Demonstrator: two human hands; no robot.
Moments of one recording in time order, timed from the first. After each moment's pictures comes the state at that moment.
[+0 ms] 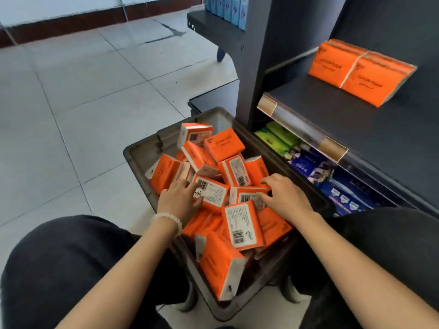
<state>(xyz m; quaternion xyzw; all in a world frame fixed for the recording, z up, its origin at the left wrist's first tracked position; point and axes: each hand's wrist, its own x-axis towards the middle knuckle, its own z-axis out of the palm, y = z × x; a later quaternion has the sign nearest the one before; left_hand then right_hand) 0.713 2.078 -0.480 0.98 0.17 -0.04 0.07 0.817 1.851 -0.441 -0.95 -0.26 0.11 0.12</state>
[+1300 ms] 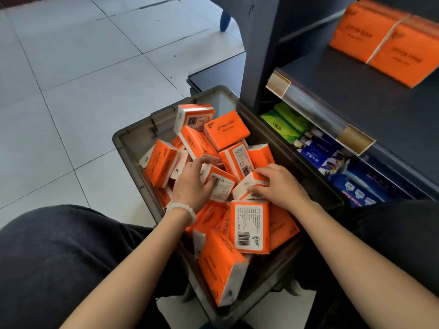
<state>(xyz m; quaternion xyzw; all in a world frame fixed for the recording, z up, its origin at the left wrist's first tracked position) 0.745 2.058 -0.494 0.90 0.23 0.09 0.37 0.849 1.869 -0.484 -0.93 -0.26 0.18 0.21</state>
